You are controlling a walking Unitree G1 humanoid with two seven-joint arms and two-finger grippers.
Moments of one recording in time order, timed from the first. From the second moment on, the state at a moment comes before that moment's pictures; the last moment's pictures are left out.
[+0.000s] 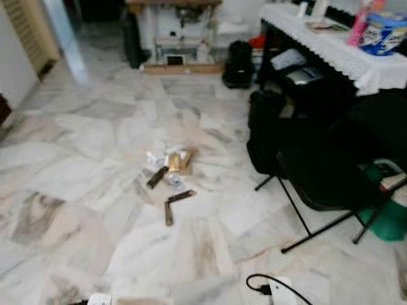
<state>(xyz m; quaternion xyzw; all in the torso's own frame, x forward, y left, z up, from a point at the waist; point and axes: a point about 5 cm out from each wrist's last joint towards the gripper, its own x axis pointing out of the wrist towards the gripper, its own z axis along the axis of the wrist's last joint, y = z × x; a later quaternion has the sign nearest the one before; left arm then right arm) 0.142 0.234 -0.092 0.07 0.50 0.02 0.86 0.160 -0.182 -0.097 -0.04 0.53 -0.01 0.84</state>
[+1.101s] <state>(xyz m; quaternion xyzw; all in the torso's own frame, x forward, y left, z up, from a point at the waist) 0.136 0.238 -0.093 0.07 0.51 0.02 0.86 0.161 -0.178 -0.097 -0.04 0.53 0.00 0.85</state>
